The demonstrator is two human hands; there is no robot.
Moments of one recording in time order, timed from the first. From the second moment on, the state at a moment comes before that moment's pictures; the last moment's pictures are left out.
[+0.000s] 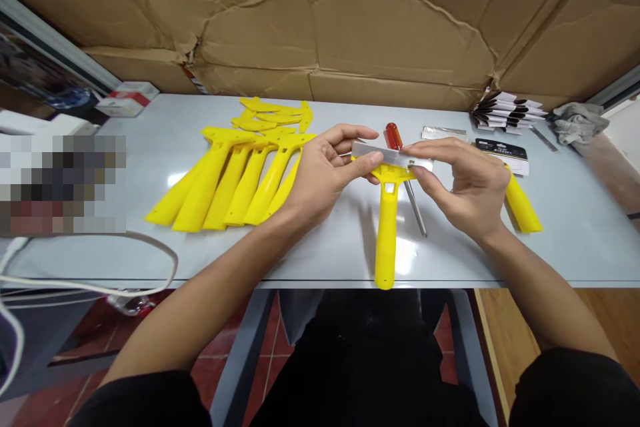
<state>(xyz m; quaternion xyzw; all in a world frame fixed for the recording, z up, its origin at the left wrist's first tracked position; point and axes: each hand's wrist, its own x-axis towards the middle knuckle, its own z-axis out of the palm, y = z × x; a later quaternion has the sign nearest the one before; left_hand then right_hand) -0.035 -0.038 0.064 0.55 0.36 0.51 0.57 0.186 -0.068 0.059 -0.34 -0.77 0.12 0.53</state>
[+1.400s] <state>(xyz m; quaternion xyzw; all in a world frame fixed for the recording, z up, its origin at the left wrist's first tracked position) -0.031 -0.030 0.057 0.44 0.39 0.38 0.72 0.192 -0.035 0.091 -0.57 -0.70 0.36 0.24</state>
